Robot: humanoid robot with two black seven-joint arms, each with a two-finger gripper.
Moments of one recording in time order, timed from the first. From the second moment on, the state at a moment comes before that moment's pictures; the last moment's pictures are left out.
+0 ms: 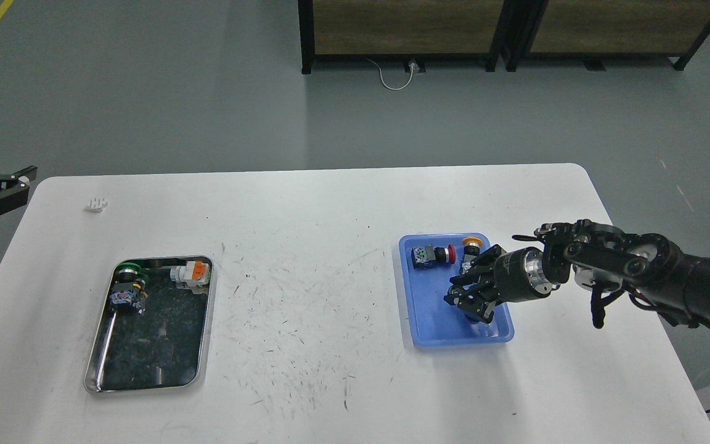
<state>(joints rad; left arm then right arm) -0.95 1.06 -0.08 -1.10 0.31 -0.16 -0.13 0.96 -0.45 -0.25 0.81 -0.50 0.49 0.05</state>
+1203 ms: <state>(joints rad) -0.94 0.98 -0.38 -1.06 0.30 -0.13 -0.11 1.03 -0.54 0.52 0.59 -0.41 0.29 0.02</state>
